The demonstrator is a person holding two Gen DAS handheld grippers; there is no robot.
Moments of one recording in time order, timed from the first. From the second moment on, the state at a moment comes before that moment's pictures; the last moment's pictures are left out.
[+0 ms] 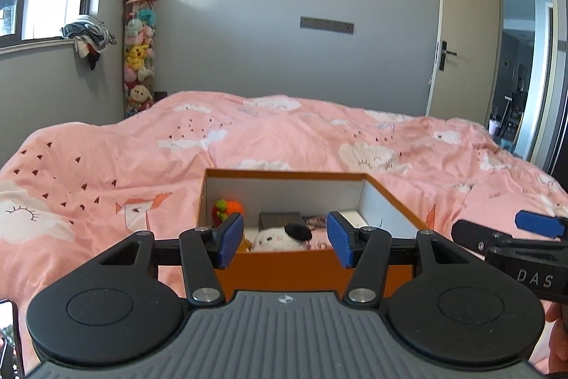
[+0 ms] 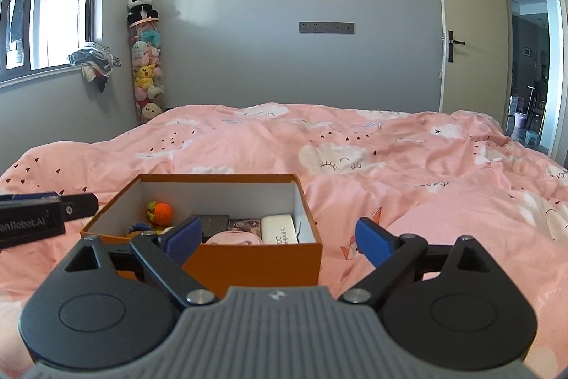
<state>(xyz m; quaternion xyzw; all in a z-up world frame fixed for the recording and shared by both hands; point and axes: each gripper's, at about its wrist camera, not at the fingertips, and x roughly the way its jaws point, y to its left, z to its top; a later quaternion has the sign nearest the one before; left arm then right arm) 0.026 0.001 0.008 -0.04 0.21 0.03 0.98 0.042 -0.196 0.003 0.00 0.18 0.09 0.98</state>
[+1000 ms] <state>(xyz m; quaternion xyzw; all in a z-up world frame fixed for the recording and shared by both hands) 0.036 -0.002 -0.036 -0.02 0.34 0.05 0.94 0.056 -0.186 -0.028 -0.02 0.25 0.11 0.96</state>
